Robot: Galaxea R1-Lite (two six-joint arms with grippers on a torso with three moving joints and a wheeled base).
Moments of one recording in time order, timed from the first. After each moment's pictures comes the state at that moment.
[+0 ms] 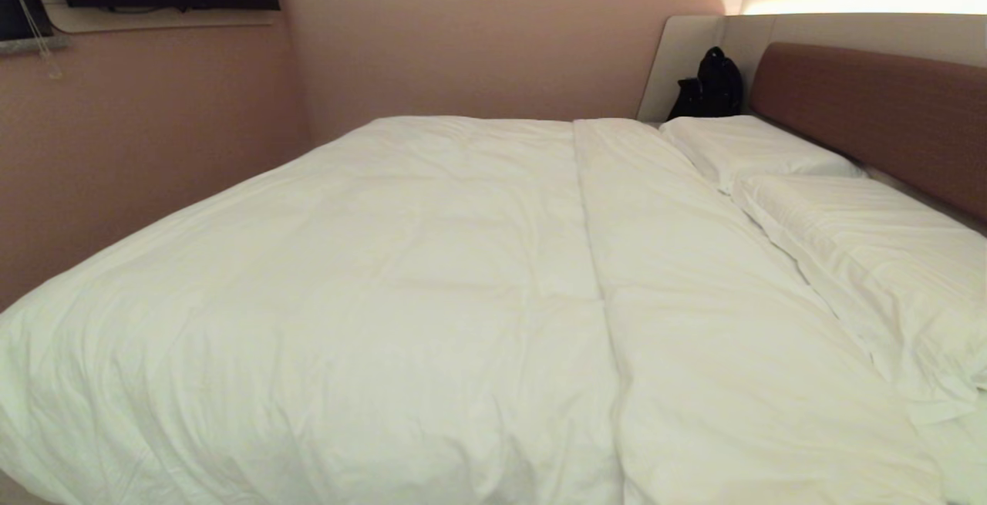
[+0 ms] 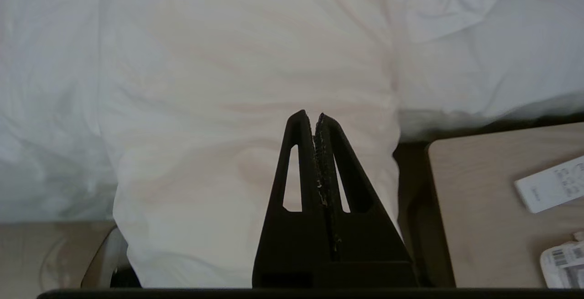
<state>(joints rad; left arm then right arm) 0.00 0.00 0.00 -0.01 0.02 -0.02 0.10 0.95 -0.90 0.60 -0.26 0.24</state>
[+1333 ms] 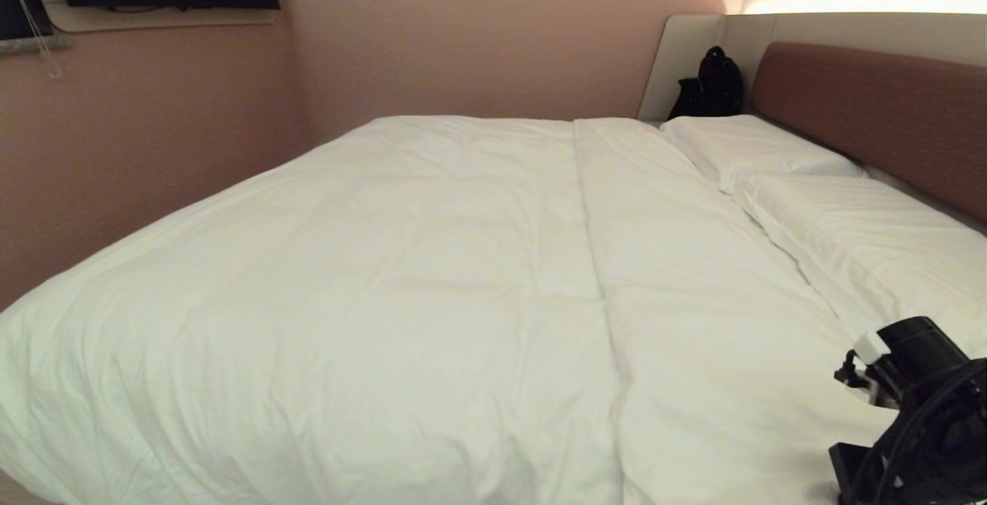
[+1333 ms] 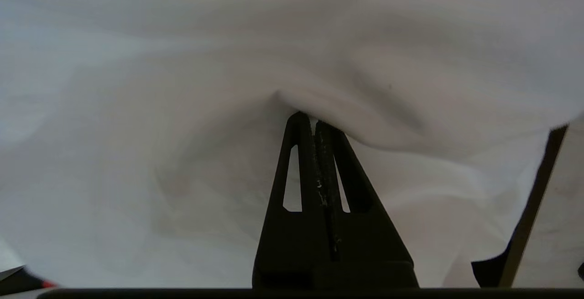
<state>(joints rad) 0.00 0.00 0.00 -0.01 0.02 -0.02 0.06 1.60 -0.61 0.32 -0.05 0.31</state>
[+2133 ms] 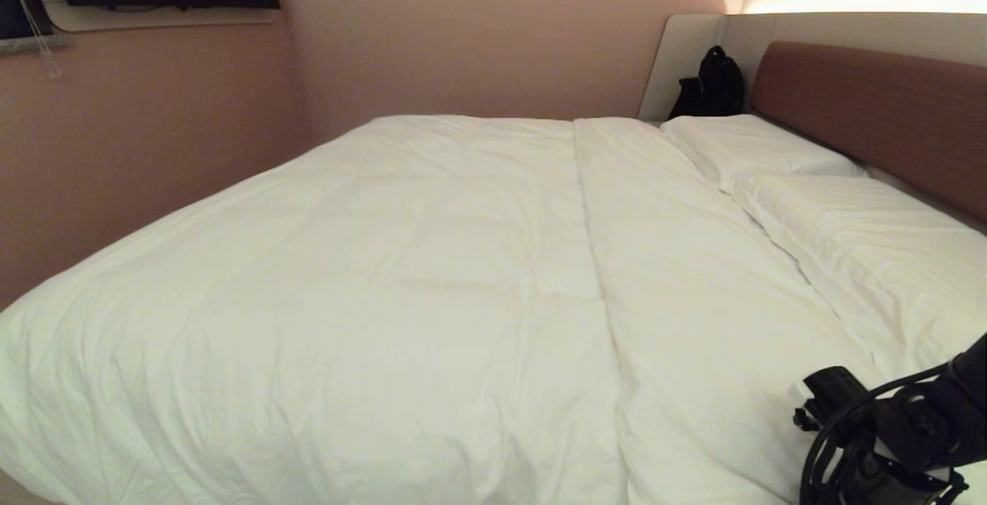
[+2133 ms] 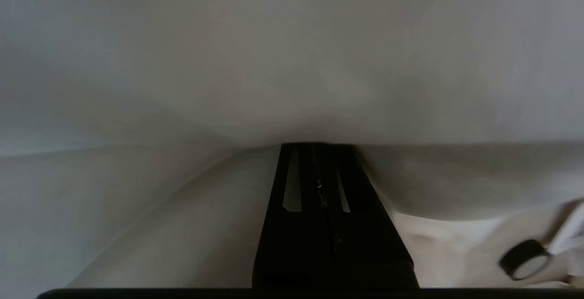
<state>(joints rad) 0.00 0.00 0.00 -0.01 0.02 -0.02 0.06 1.94 -0.51 0.05 -0.28 0.25</state>
